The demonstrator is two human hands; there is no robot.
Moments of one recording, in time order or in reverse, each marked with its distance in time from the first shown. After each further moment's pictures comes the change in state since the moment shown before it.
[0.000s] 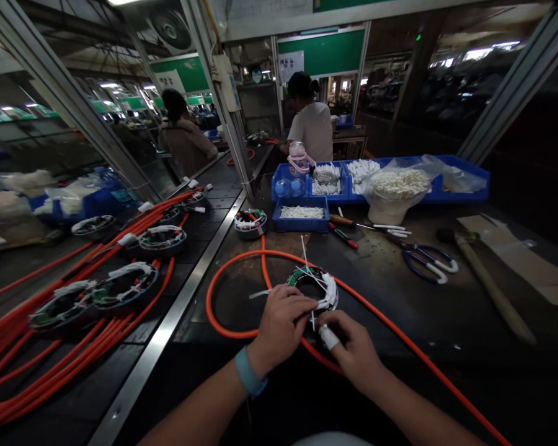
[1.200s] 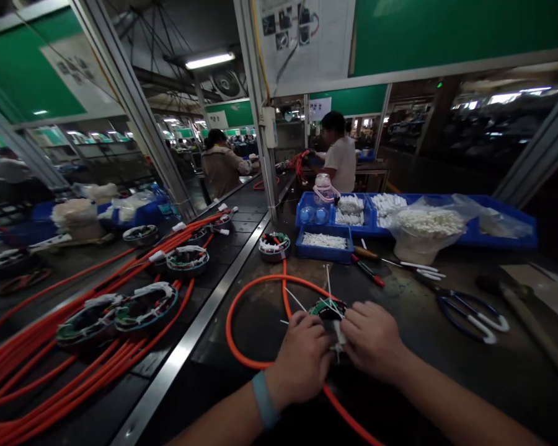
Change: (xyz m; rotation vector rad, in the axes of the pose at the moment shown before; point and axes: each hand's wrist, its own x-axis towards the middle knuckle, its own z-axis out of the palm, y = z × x) left_hand 0.003 0.002 -0.014 0.176 -0.241 -0.050; right_hand 0.071 -0.031 -0.024 -0.855 -0.096 -0.738
